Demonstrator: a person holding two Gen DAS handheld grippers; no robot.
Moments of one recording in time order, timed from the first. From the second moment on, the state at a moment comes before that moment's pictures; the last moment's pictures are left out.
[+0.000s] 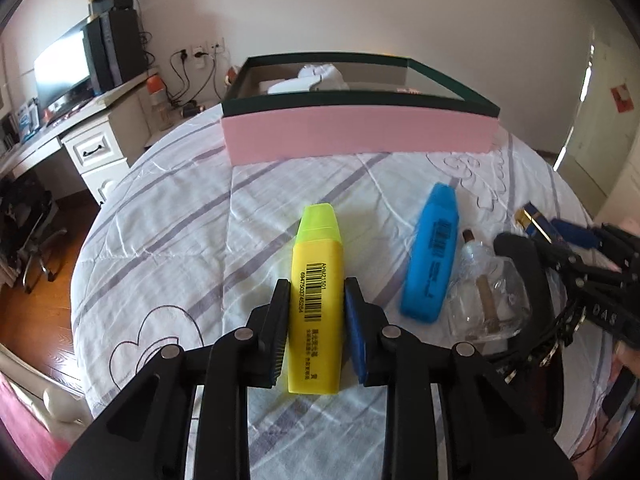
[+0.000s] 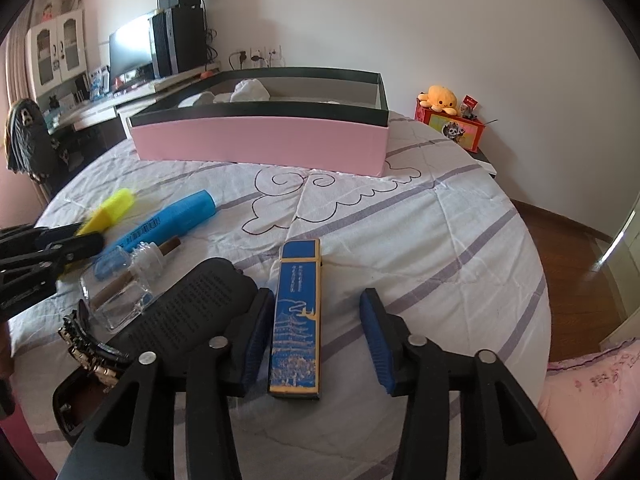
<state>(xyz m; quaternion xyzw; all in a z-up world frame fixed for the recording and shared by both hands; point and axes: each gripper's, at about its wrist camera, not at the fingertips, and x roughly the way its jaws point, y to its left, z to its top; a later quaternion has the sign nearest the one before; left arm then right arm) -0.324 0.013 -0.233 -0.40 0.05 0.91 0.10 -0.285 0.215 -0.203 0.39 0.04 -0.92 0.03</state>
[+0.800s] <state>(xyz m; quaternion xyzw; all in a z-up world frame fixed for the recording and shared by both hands) -0.288 -0.009 -0.180 -0.34 0.04 0.93 0.11 -0.253 0.227 -0.163 0.33 -0.05 -0.94 0.08</state>
